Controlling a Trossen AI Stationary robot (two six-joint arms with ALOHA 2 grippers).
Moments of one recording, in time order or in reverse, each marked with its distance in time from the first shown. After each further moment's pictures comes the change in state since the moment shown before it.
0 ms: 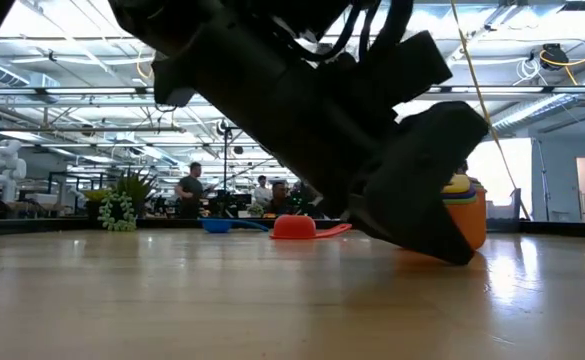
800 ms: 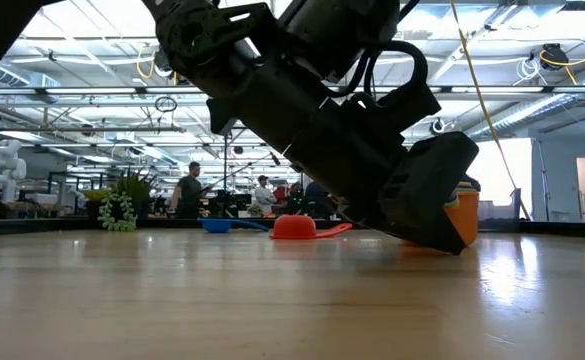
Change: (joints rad) left arm 0.108 0.007 -0.003 0.092 0.049 0.000; right arm 0.005 0.039 0.000 -0.008 0.068 0.021
